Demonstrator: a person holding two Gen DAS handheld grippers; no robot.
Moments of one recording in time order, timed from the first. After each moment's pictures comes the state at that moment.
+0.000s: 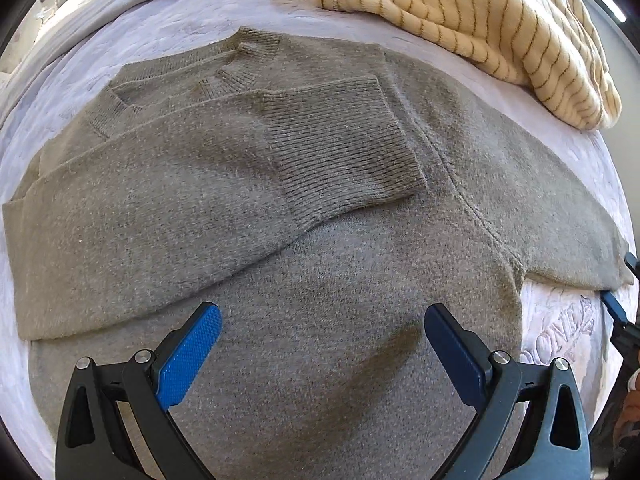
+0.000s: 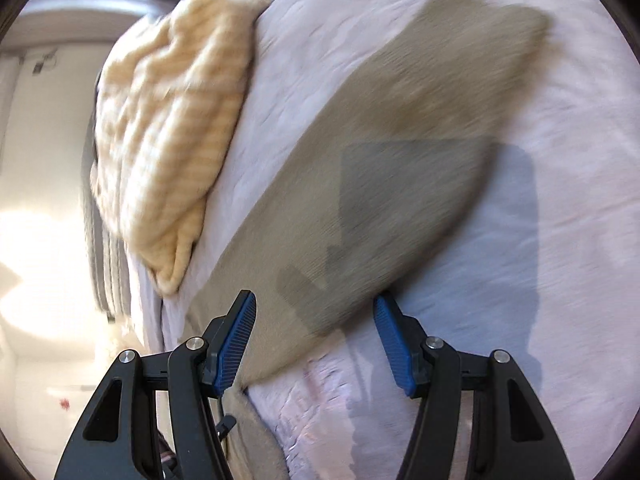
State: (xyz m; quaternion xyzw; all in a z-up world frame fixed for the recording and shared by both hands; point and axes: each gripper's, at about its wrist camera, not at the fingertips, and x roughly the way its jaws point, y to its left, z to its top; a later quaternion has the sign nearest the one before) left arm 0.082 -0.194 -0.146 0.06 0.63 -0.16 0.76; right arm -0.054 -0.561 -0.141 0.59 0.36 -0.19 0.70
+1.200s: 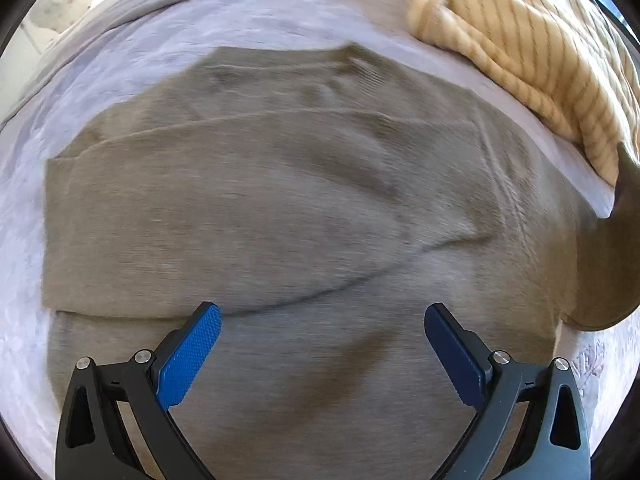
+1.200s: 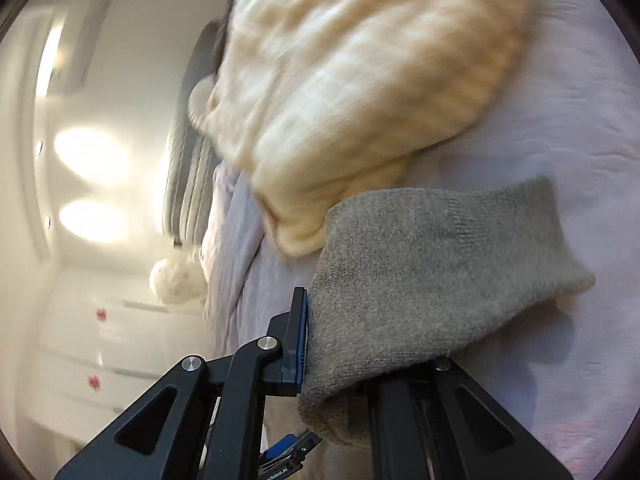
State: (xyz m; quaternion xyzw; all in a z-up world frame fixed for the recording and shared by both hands) left arm 0.136 -0.168 -0.162 0.01 0.61 -0.07 0.78; right arm 0.143 -0.460 -0.087 0.52 0.36 0.05 0.77
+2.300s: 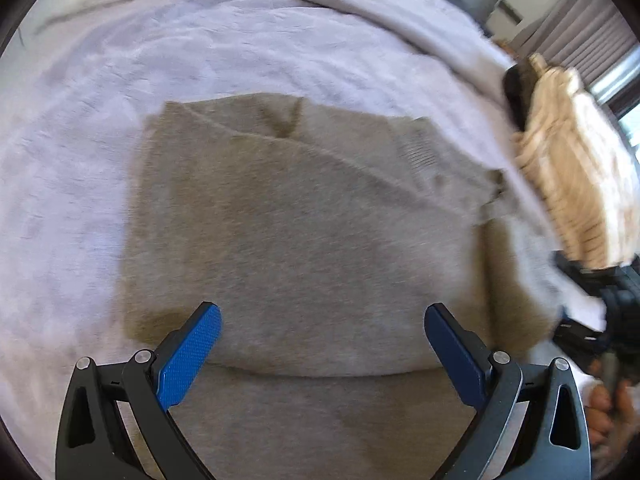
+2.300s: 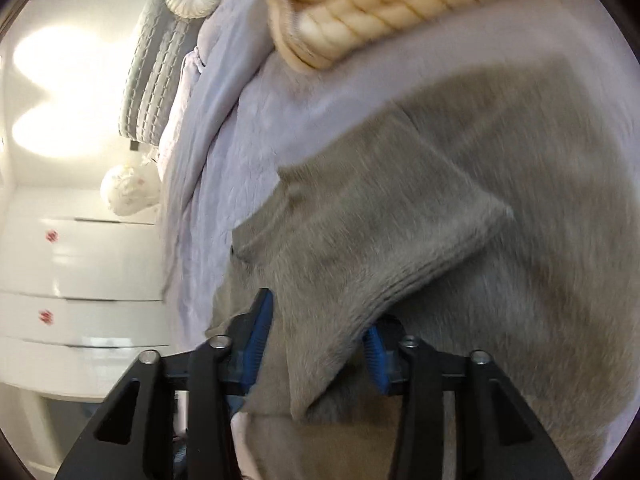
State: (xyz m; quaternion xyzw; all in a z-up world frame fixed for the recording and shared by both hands) left arm 0.169 0.015 -0.176 -0.18 0.57 -0.07 0.80; right arm 0.241 -0.253 -0.154 0.42 0.51 0.07 0.75
